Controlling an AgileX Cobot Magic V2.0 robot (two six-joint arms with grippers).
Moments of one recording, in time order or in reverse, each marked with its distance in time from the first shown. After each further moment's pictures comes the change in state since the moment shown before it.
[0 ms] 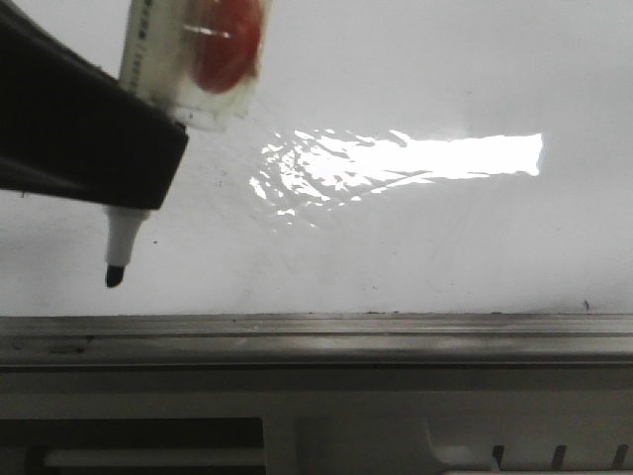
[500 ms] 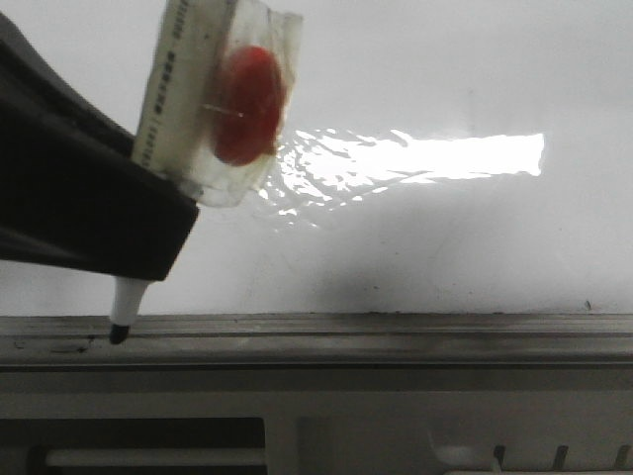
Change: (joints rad) left arm 0.000 0.048 0.000 0.004 0.054 0.092; right arm 0.291 0.359 -0.148 0.089 -0.154 -0.100
